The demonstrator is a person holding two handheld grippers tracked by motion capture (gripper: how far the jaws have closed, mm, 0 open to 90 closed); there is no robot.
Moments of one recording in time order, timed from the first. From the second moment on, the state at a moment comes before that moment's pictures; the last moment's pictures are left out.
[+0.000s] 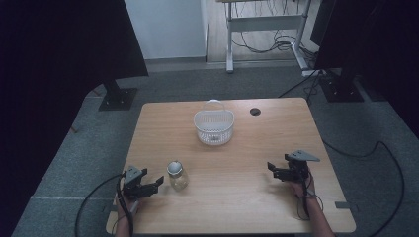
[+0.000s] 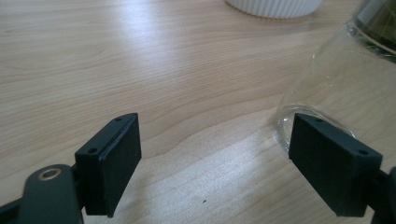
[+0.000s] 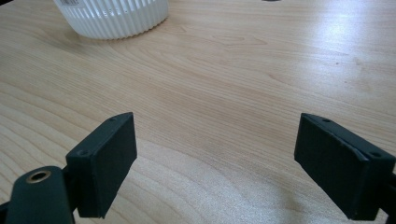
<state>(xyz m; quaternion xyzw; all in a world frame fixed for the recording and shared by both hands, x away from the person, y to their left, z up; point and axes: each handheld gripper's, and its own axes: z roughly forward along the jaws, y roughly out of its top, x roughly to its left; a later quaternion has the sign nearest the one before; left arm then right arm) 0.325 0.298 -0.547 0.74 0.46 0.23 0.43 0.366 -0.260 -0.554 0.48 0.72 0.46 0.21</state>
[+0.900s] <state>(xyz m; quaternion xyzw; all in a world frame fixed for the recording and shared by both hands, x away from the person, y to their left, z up) 0.323 0.300 -0.538 0.74 0.44 0.24 0.45 0.368 -0.260 -0.554 0.48 0.72 0.46 0.21</state>
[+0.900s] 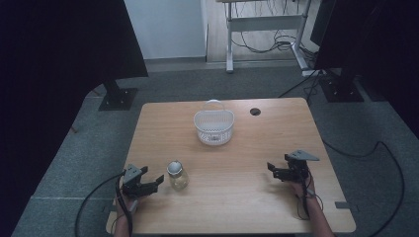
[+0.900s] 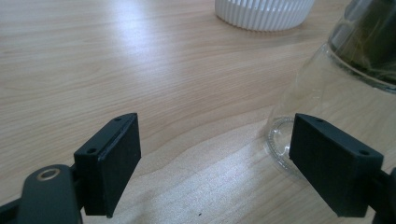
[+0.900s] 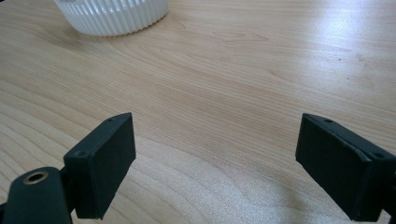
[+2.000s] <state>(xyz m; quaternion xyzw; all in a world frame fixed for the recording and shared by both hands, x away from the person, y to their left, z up) 0.300 0.287 -0.505 0.75 0.36 0.23 0.51 0.367 -0.257 -0.554 0.48 0.72 0.44 0.22</state>
